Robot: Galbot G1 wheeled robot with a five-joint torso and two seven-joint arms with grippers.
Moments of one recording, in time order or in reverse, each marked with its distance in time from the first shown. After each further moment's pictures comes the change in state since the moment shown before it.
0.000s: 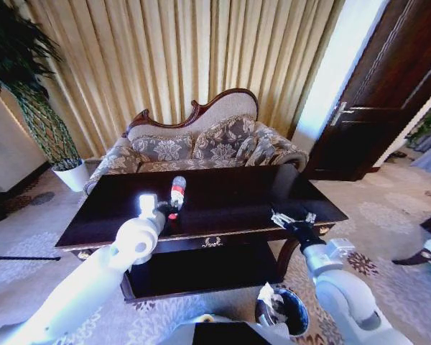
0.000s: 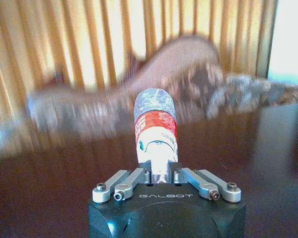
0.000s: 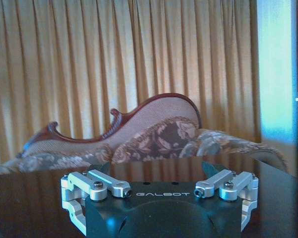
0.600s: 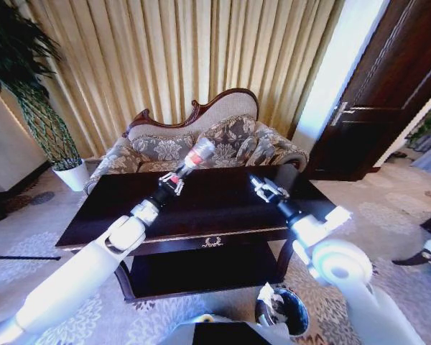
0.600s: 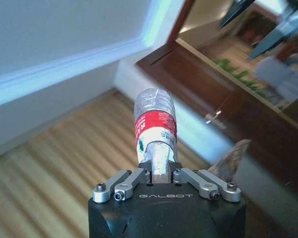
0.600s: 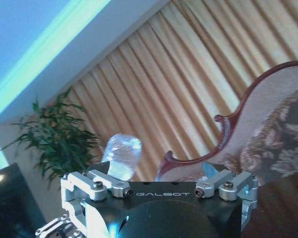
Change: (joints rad) left arm -0.136 0.120 0.103 0.180 0.873 -0.638 0.619; right arm 0.378 -0.090 -0.168 -0.028 0.606 -0.037 -0.074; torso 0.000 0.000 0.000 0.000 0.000
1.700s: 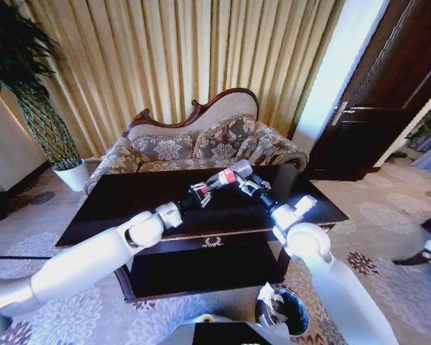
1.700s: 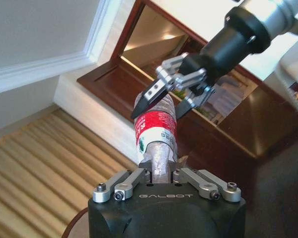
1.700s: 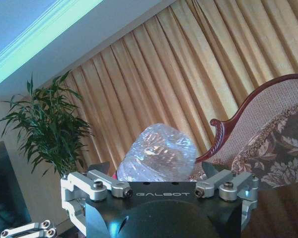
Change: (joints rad) left arm -0.343 0.006 0.458 0.008 -0.062 0.051 -0.012; right arm 0.131 0.033 -0.111 -0.188 -0.201 0.021 -0.088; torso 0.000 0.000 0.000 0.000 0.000
